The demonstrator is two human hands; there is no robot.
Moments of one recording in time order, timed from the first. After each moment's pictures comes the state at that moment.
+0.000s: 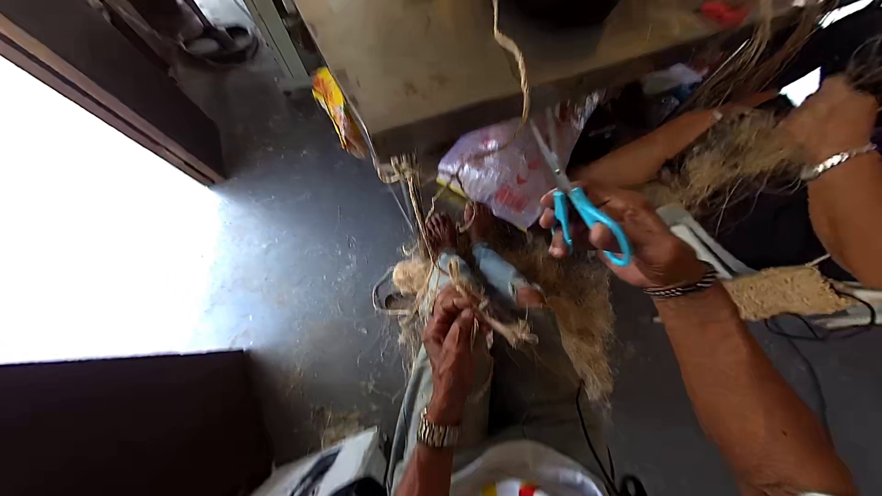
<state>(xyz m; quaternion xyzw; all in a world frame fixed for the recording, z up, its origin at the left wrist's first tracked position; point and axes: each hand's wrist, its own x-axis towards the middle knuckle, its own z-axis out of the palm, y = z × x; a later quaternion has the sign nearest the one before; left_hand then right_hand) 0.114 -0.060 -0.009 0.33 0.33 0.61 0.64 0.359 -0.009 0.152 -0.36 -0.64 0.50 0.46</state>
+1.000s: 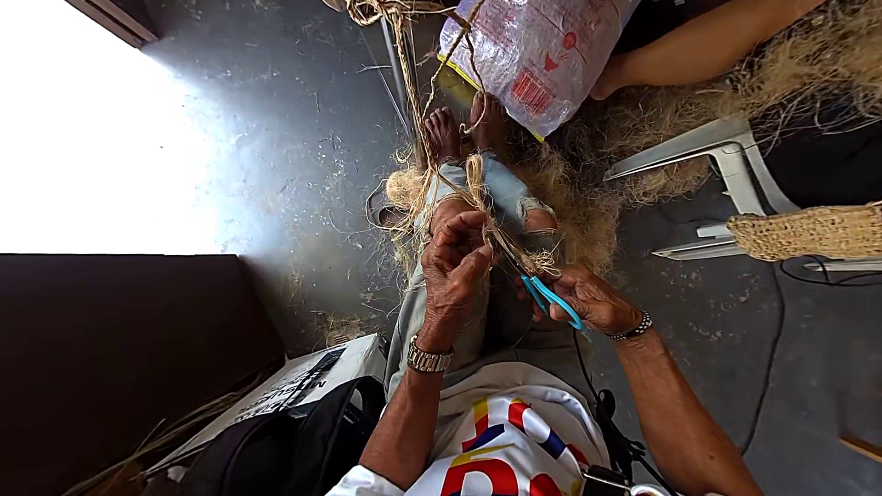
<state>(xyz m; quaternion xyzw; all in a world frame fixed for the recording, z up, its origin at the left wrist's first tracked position) 0.106 -0.065 -0.021 0.37 0.32 0.55 0.68 0.334 -0.126 -0.003 -0.36 -0.52 0.69 0.34</state>
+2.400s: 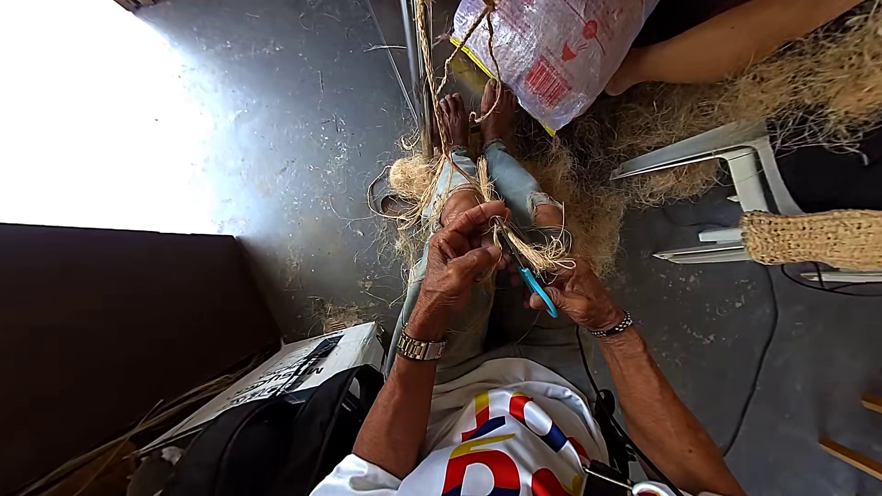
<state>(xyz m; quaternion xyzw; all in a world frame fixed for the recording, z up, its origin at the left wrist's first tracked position) 0.088 -0.057 -0.015 0.34 0.25 0.48 0.77 0.306 -0.123 -0.019 -0.41 -0.50 0.64 0.41</state>
